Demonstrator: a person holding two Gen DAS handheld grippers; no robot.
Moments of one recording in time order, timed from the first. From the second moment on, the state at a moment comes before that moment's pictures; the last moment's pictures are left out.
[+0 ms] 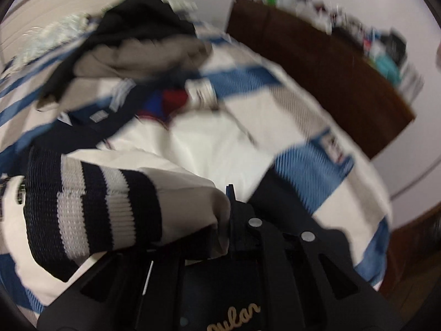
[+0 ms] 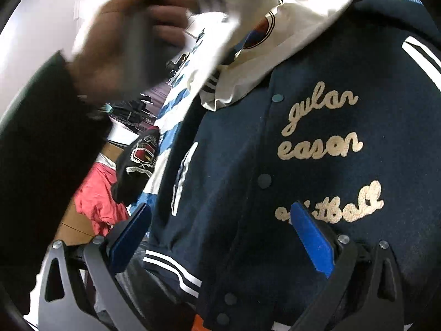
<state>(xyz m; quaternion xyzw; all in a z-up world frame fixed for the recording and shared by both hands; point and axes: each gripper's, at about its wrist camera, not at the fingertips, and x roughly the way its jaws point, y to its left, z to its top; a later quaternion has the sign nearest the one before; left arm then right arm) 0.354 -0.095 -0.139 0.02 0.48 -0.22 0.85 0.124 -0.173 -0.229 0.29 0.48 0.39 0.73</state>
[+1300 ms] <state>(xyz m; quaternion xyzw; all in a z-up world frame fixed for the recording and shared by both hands) 0.129 0.071 -0.182 -0.12 0.49 -0.19 0.84 0.088 -0.128 -0.239 0.17 0.47 0.38 0.78</state>
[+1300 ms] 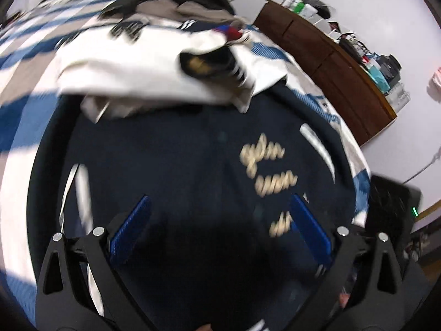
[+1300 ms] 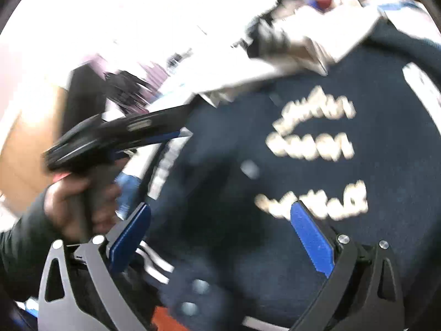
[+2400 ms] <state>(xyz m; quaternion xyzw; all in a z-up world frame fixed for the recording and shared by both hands) 0.102 0.090 -0.234 -0.15 0.51 -0.23 0.81 0.349 -0.026 -0.200 -0.16 0.45 0.22 0.85</state>
